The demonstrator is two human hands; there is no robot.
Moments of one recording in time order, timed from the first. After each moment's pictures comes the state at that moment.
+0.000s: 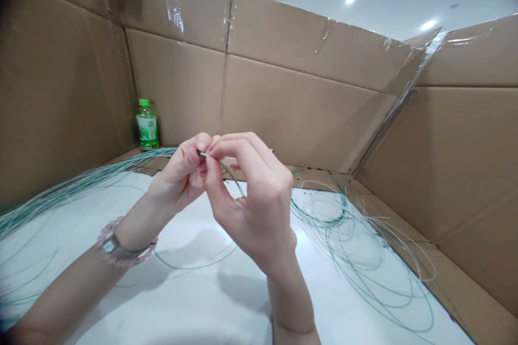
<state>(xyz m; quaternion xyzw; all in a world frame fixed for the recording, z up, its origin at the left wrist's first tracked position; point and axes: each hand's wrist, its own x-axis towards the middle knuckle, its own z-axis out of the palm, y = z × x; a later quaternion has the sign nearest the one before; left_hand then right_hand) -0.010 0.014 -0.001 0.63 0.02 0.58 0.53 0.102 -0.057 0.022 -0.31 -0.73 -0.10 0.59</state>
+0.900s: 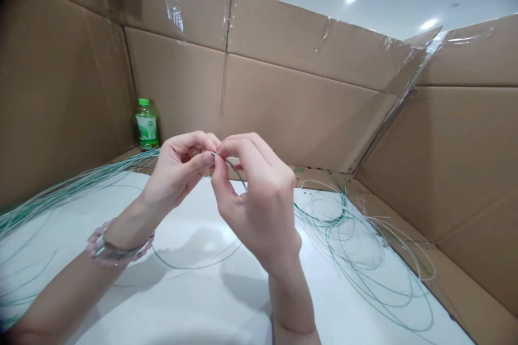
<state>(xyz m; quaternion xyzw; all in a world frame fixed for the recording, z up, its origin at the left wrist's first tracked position) -0.017 0.015 -0.001 0.63 0.02 0.60 0.50 0.106 -0.052 0.020 -0.32 -0.73 -0.15 0.58</state>
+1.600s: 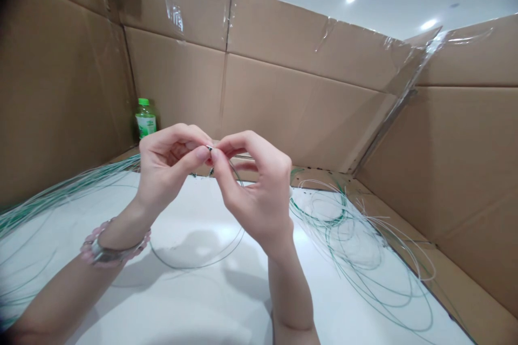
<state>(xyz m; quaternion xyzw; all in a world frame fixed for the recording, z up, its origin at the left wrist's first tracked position) -0.020 0.009 0.002 0.67 0.08 0.69 0.27 0.103 -0.042 0.018 -0.30 -0.70 0.02 0.65</state>
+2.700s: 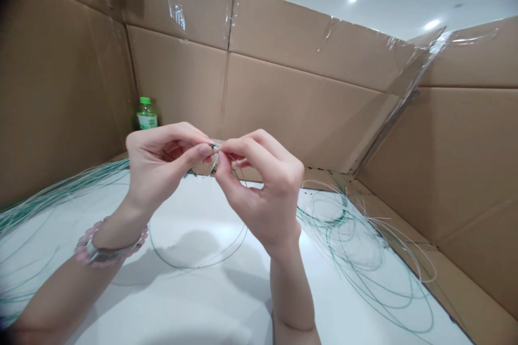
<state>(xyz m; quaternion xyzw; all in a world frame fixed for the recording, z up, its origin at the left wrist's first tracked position) -0.027 0.005 0.007 0.68 0.12 0.70 0.20 0.105 -0.044 0.020 -0.30 -0.70 -0.10 0.64</state>
